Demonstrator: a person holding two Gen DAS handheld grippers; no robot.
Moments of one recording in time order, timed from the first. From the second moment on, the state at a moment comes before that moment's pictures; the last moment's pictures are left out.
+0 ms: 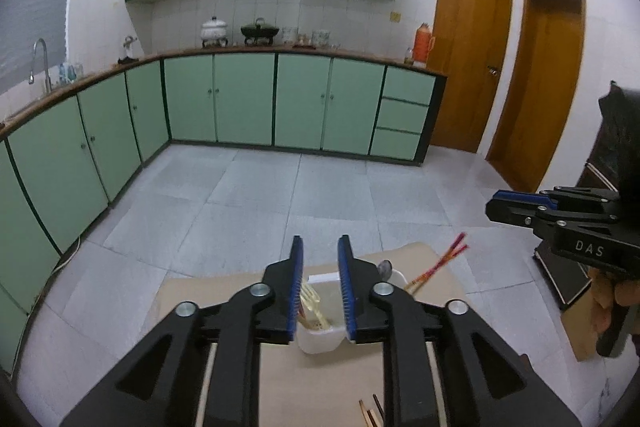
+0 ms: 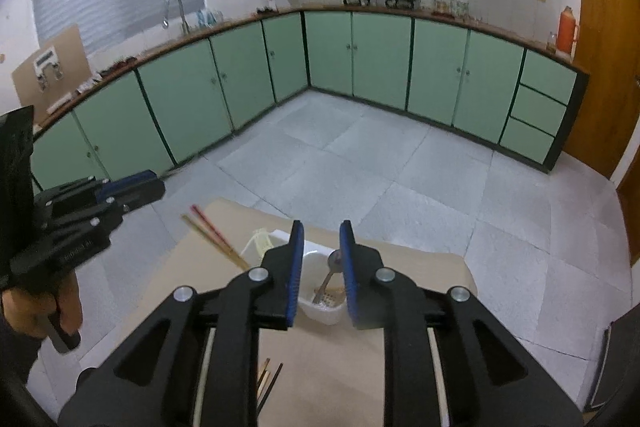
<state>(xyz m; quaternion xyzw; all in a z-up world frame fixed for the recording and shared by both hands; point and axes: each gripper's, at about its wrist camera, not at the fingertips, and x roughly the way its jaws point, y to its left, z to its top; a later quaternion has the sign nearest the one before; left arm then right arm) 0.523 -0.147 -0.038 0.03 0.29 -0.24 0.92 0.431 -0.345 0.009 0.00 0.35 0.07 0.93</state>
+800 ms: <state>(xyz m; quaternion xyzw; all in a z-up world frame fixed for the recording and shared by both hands) 0.252 -0.055 -0.246 0.01 0.36 -0.21 0.91 0.147 -0.233 -0.277 -0.07 0.40 0.10 0.91</state>
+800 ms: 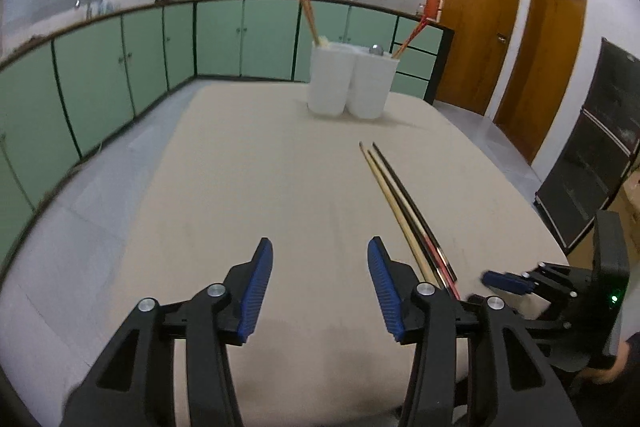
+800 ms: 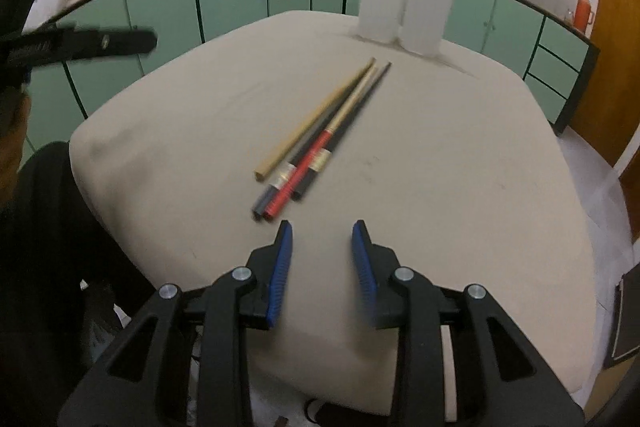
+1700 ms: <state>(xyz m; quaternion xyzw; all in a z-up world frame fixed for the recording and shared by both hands) 0.233 -0.151 -0.305 0.10 0.39 -0.28 0.87 0.148 -0.310 -0.280 -0.01 0.39 0.05 0.92</state>
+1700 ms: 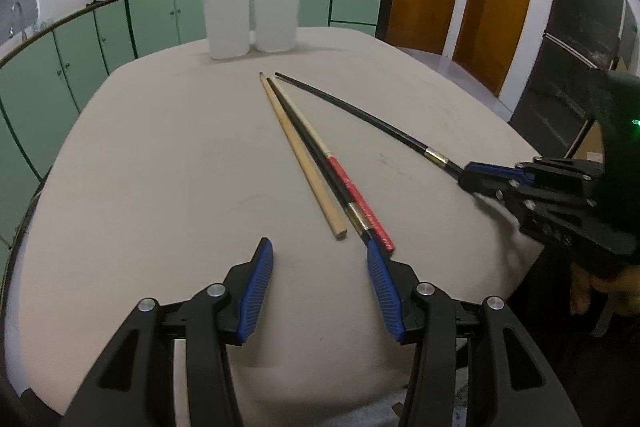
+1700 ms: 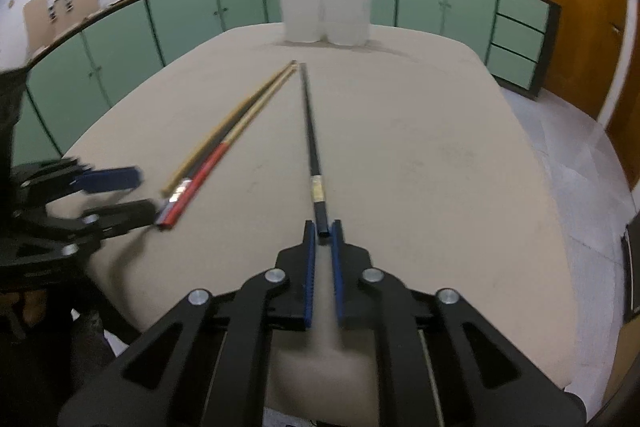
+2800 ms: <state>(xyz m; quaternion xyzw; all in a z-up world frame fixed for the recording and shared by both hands) 0.256 -0.122 -0.310 0.06 0.36 -0.20 0.91 0.154 -0.288 -0.286 -0.02 0.37 -0.02 0.93</state>
